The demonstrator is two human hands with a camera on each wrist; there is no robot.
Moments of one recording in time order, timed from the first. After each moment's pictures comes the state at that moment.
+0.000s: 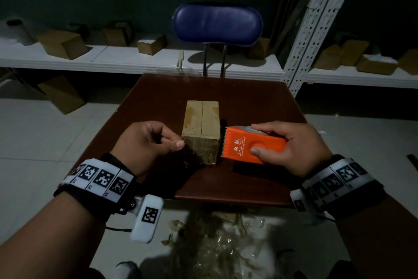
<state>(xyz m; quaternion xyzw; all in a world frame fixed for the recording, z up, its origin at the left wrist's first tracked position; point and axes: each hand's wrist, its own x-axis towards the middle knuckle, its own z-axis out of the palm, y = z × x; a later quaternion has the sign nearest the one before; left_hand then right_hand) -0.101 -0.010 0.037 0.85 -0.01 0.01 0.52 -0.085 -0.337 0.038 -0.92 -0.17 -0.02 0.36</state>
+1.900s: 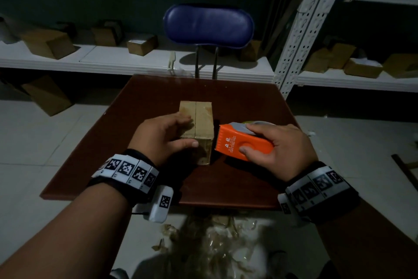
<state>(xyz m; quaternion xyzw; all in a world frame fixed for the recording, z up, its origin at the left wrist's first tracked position) -0.054 -0.032 0.008 0.91 -0.15 0.12 0.36 -0.083 -0.329 0.025 -0.95 -0.17 -0.15 0.20</state>
